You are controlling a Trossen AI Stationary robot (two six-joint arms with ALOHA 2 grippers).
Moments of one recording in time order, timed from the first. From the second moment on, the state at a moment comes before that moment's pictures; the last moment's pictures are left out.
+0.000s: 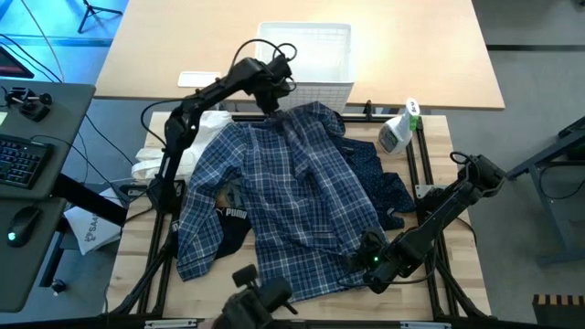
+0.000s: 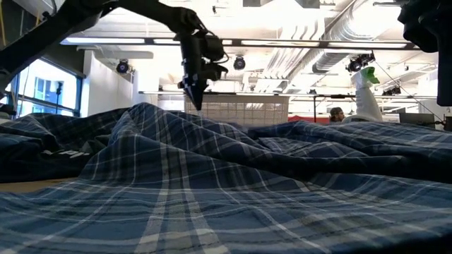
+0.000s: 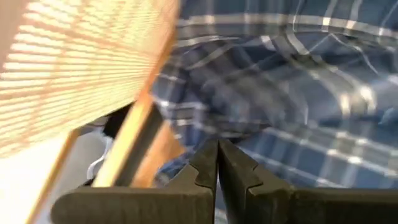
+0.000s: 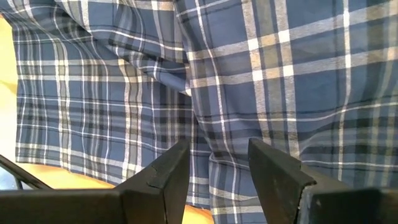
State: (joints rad) left arm 0.68 2.18 2.19 -1.32 -0.11 0.22; right arm 0.77 1.60 1.01 -0.70 0.35 2.06
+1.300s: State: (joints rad) left arm 0.66 2.33 2.19 -1.17 0.20 -0.28; right arm 0.77 1.60 1.01 -0.73 0.38 2.04
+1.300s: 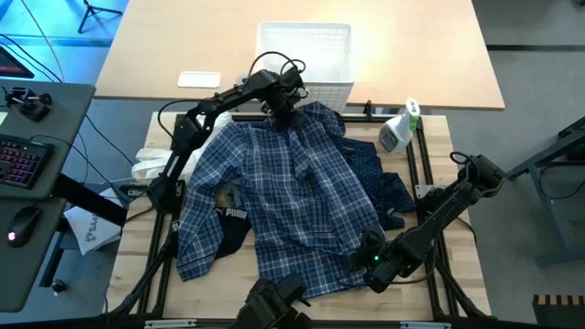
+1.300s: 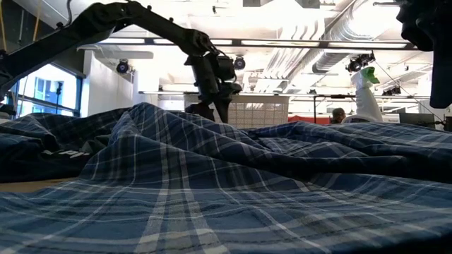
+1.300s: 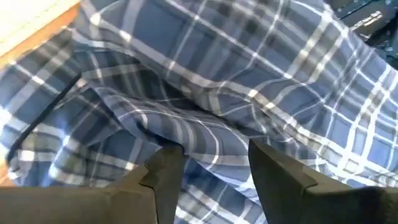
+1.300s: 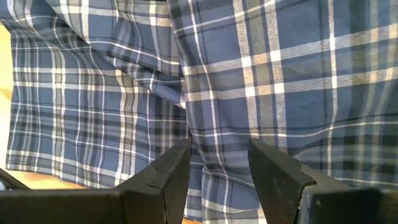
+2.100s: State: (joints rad) left arm 0.57 2.05 2.19 -1.14 -0.08 0.03; right arm 0.77 1.60 1.01 -0.67 0.37 1.98
